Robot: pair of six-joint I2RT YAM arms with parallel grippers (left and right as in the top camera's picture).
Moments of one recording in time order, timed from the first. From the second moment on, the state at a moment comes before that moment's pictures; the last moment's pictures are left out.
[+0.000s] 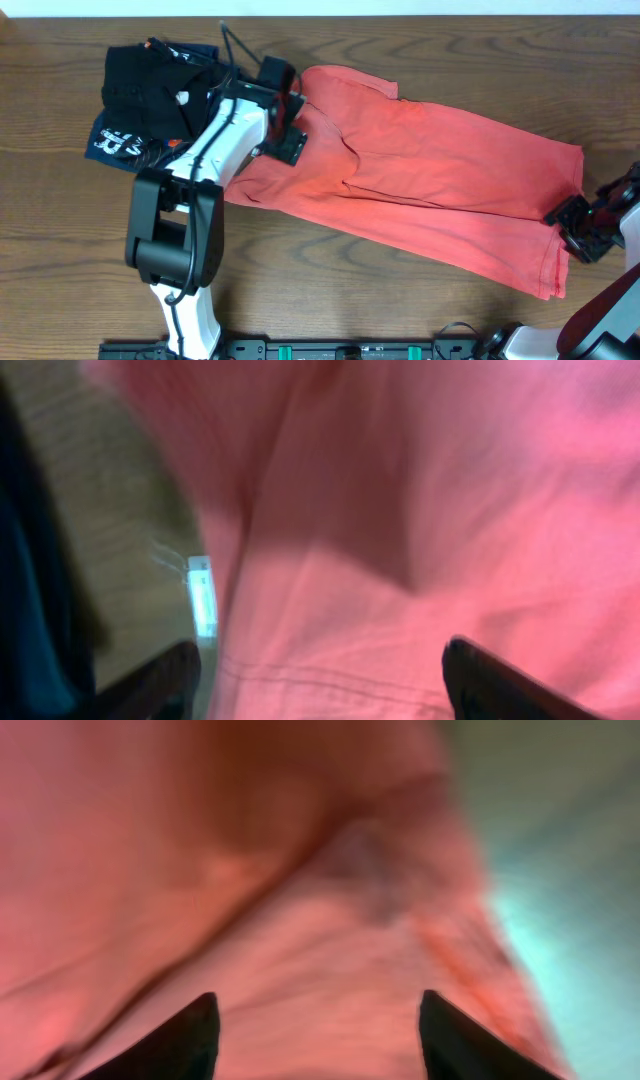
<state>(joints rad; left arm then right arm) -0.29 2.00 1.50 -0.91 -0.02 0.11 -0.65 1.55 0.94 -0.89 -0.12 0.28</state>
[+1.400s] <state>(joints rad) -0.15 1.98 1.34 -1.03 -0.03 -0.04 -0.72 1.53 0.89 -0.92 0.04 0.39</state>
